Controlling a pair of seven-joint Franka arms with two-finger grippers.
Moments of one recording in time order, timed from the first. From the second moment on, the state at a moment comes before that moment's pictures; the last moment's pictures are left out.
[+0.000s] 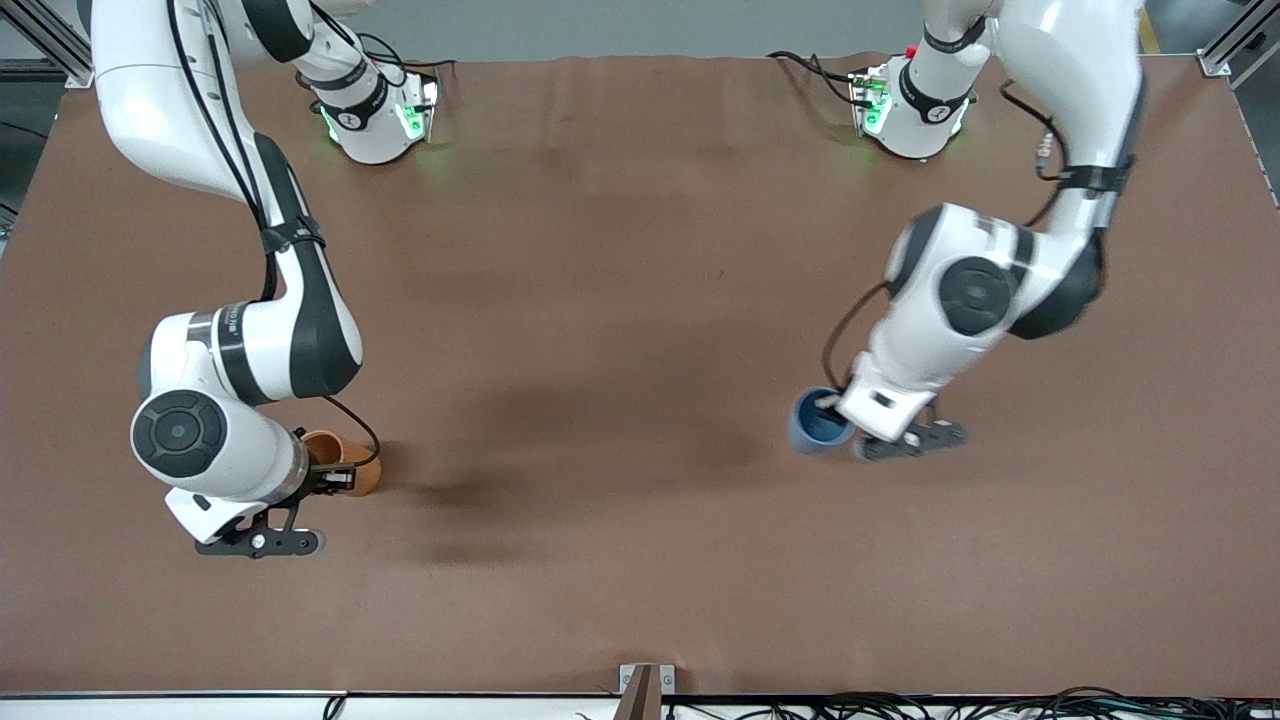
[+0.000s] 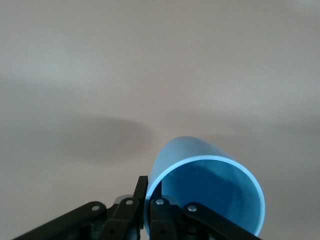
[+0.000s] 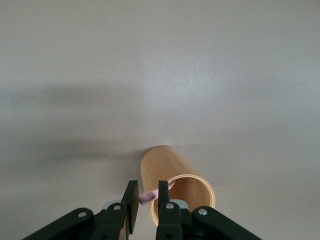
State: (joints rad) left arm -0.31 0.43 -0.16 -1.70 0.02 2.18 -0.65; right arm 0.22 0.72 -0.05 -1.16 -0.14 1.83 0.22
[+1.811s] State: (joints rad) left arm -0.36 0.42 -0.16 -1.63 0.03 2.10 -0.76; right arm 0.21 -0.15 -0.07 -1.65 -0.13 1.66 0.22
